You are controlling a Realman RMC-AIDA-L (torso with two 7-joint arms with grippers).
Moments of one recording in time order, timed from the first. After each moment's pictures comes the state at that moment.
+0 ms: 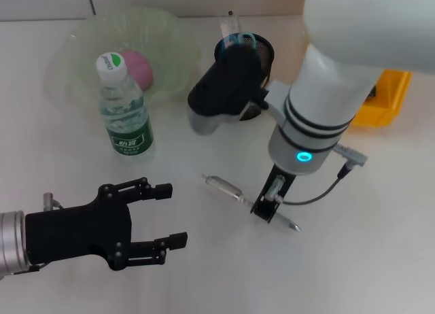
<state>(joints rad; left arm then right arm) -0.27 -2.07 1.00 0.62 1.74 1.68 -1.05 0.96 2.09 -1.97 -1.06 -2.43 -1.45 2.95</state>
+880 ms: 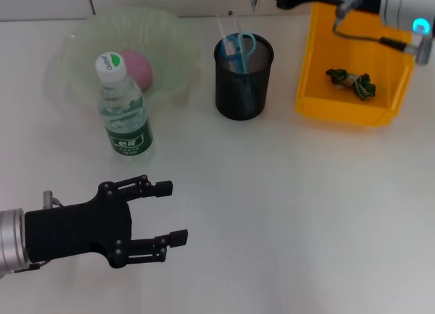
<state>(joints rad) -0.27 -2.07 0.99 0.62 1.74 1.69 -1.05 0.33 2.09 -1.48 -1.43 -1.67 -0.81 1.95</state>
